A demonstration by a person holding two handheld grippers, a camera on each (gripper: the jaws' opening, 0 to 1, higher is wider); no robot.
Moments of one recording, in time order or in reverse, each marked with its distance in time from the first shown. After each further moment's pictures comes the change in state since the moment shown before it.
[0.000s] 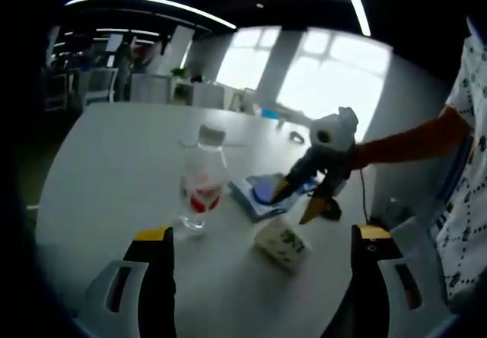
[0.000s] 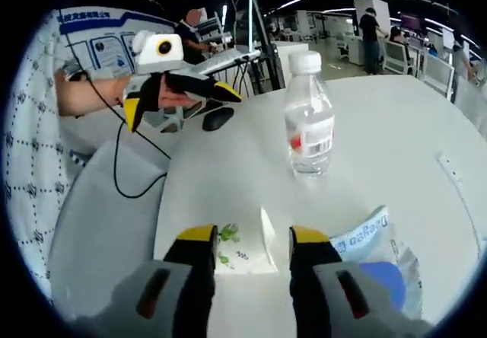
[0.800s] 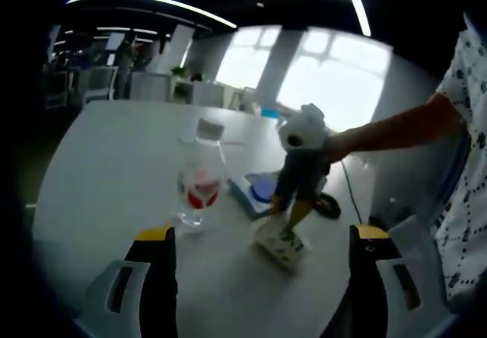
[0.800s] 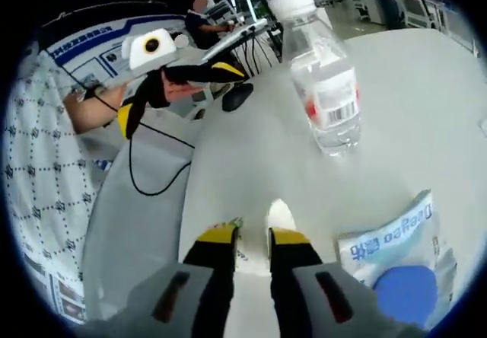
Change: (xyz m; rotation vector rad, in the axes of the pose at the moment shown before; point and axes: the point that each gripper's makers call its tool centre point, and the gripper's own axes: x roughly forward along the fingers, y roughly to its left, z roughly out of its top) left arm 0.005 -0.001 -0.007 -0.005 0.005 -0.006; right arm 0.021 0.010 -0.017 0.147 0.153 0.281
